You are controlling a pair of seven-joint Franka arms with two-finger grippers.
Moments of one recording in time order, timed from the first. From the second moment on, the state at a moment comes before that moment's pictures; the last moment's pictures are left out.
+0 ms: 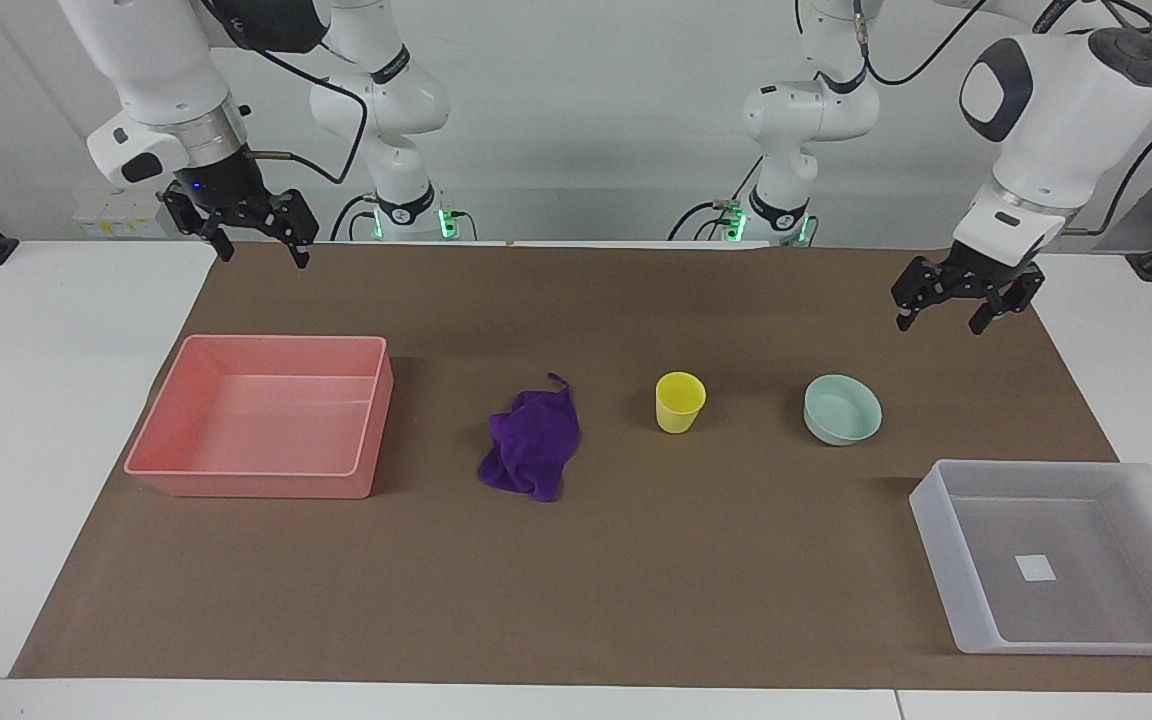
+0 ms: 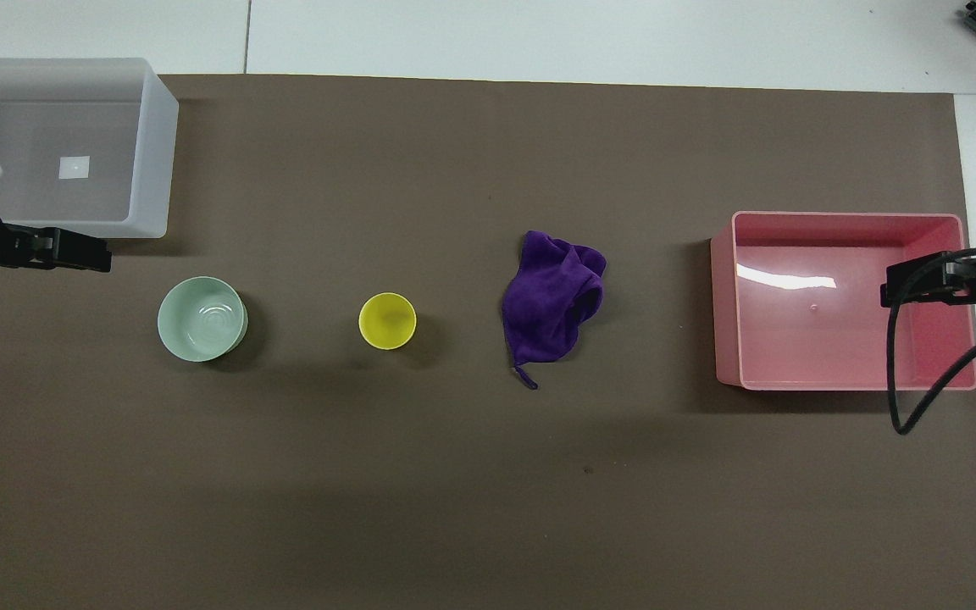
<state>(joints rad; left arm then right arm) 0.01 -0.03 -0.06 -1.82 -0.02 1.88 0.06 0.04 -0.06 -0.05 -1.62 -0.03 1.55 0.09</state>
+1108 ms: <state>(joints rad) 0.03 0.03 -0.06 -2.30 -0.02 2.47 0.06 0.04 -0.06 -0.05 -1.66 -0.02 1.60 0.09</state>
